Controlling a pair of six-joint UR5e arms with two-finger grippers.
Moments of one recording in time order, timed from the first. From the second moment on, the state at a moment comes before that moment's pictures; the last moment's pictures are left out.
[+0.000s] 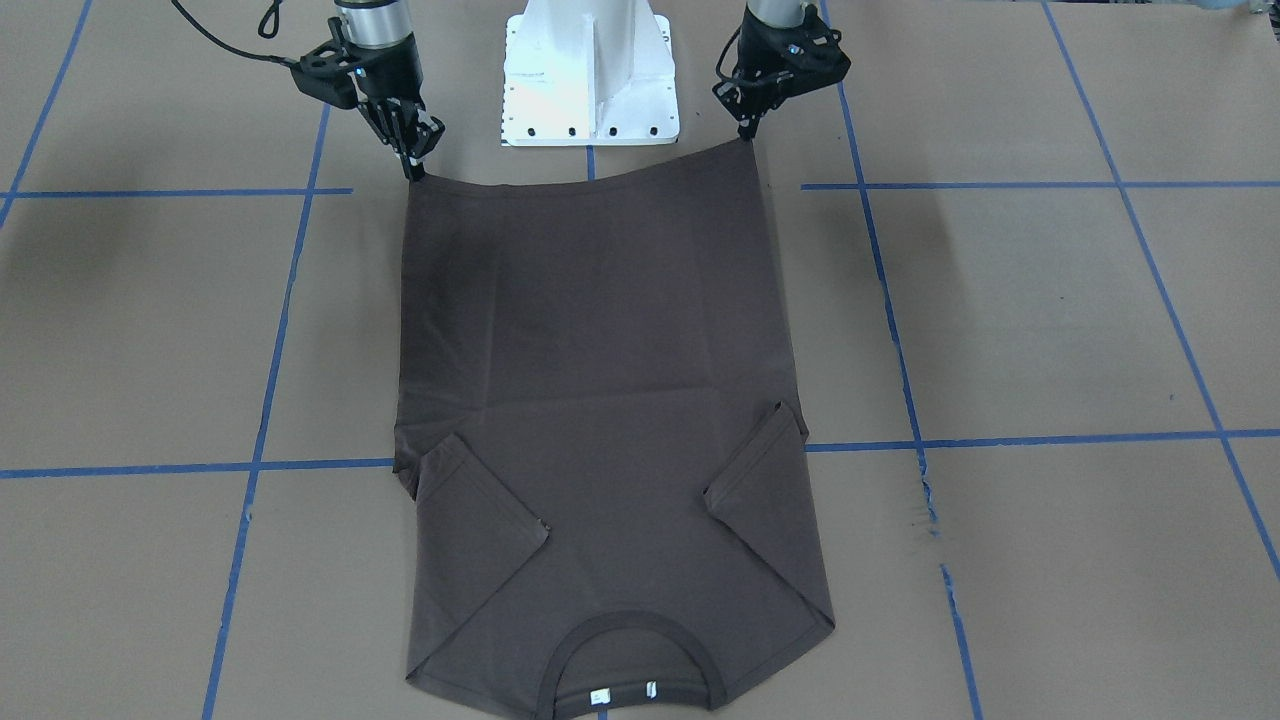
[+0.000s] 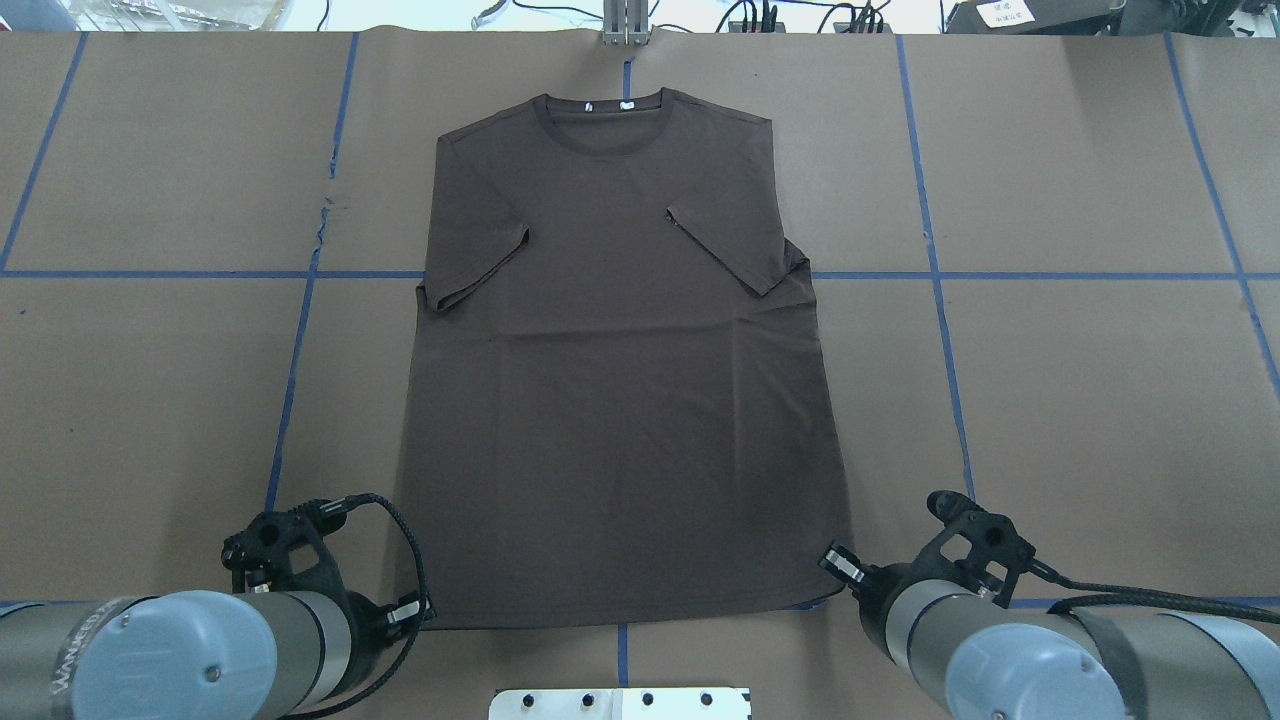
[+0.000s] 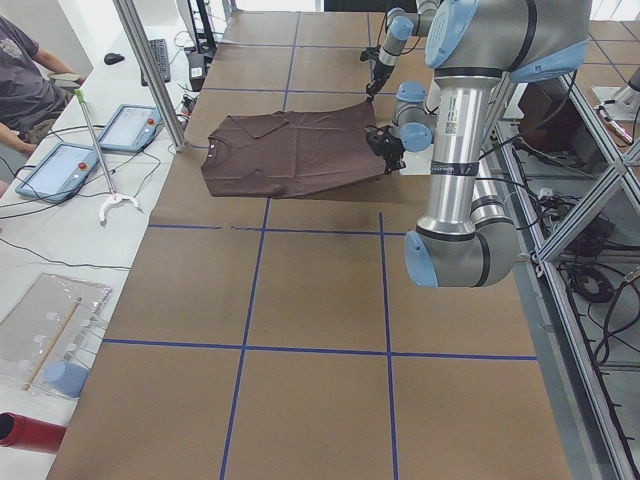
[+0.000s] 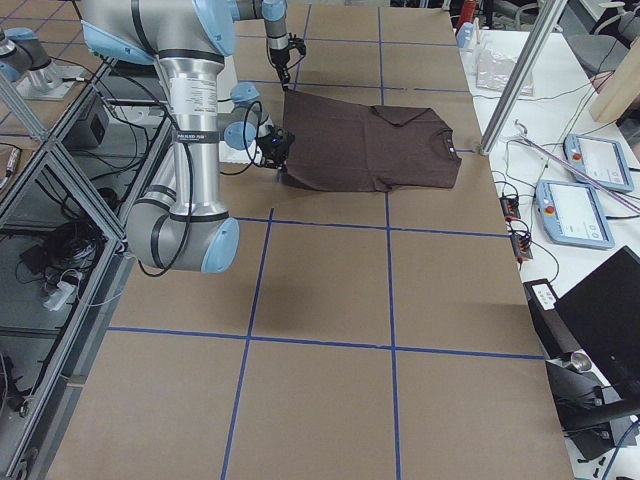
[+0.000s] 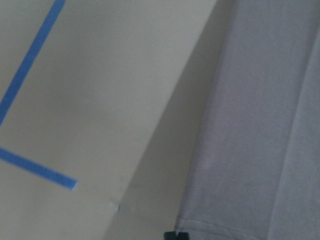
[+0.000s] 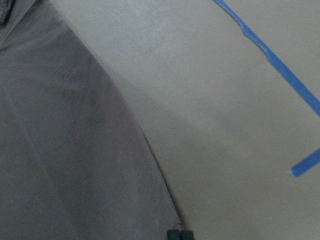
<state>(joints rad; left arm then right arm) -0.09 -1.74 -2.30 -1.53 -1.58 -1.97 0.04 -1.54 2.28 -1.51 1.33 2.17</state>
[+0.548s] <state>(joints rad) -0.10 -1.76 -2.35 -1.49 -1.61 -1.99 0.05 -1.57 2.38 -1.51 1.34 2.16</state>
